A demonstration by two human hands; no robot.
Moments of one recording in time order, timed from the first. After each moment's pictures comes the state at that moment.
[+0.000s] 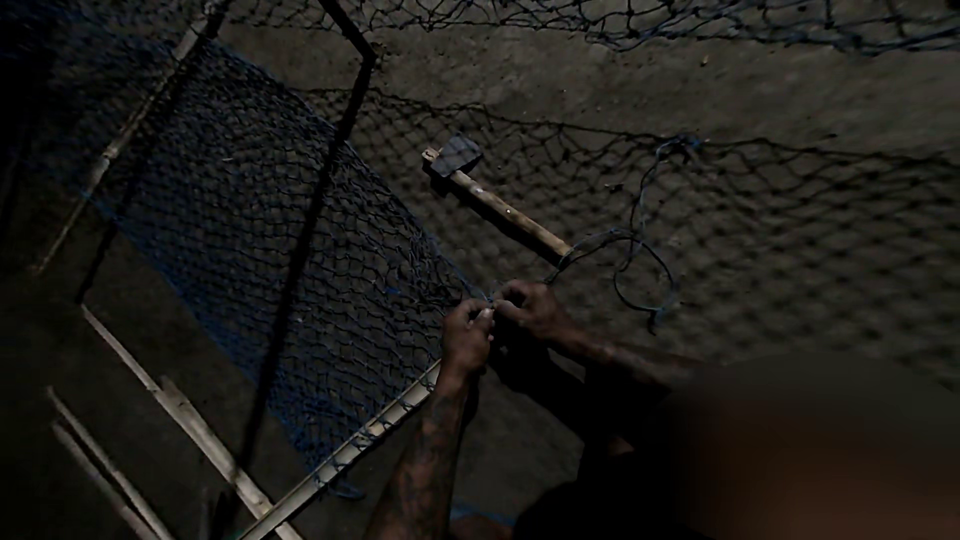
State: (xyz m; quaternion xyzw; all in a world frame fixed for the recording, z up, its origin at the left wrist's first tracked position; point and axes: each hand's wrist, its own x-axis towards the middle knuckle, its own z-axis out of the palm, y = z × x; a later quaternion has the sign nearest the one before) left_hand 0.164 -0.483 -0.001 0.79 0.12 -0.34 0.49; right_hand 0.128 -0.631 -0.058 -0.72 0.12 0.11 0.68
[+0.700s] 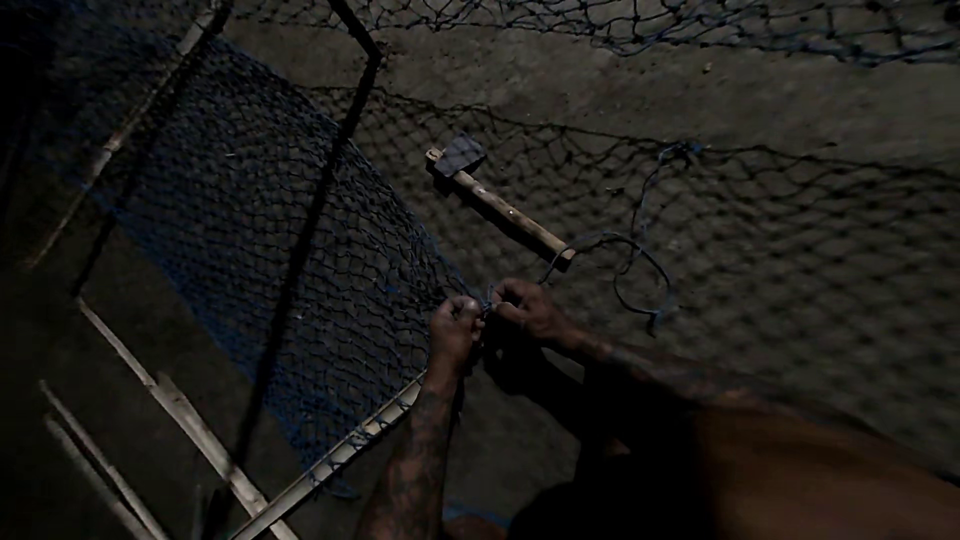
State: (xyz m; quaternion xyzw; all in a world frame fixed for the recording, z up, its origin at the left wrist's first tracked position) left_hand 0.173 -0.472 -0.001 0.75 0.19 -0.32 0.55; right_hand 0.136 -0.632 -0.054 -0.68 0.09 0.17 0.71
